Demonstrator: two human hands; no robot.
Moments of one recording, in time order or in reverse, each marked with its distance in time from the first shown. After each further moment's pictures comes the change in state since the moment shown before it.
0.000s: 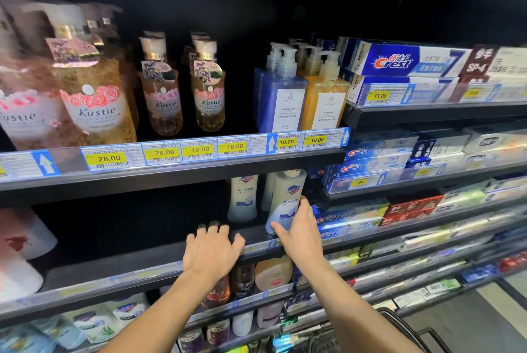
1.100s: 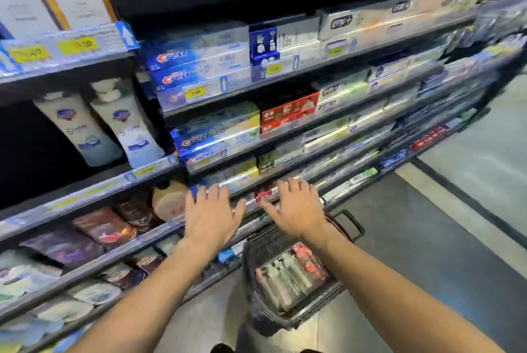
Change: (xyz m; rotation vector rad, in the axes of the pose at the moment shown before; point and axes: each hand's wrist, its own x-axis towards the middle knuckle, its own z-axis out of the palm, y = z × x) left_hand -0.121 0.275 0.043 0.138 -0.082 0.292; right_hand -0.098 0.265 -0.151 -0.606 -0.167 -0.061
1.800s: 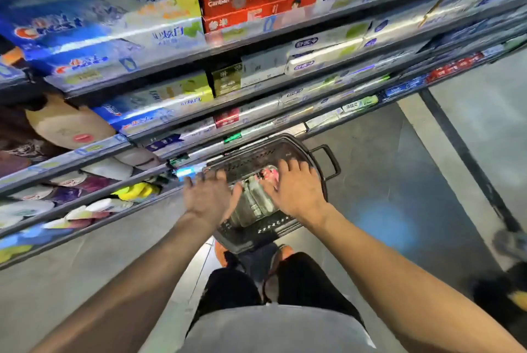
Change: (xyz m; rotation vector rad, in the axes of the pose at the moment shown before) left_hand 0.052 0.138 0.169 -0.076 -0.550 -0.091; right_hand 0.033 0.135 0.138 -0.047 -0.452 -0.022
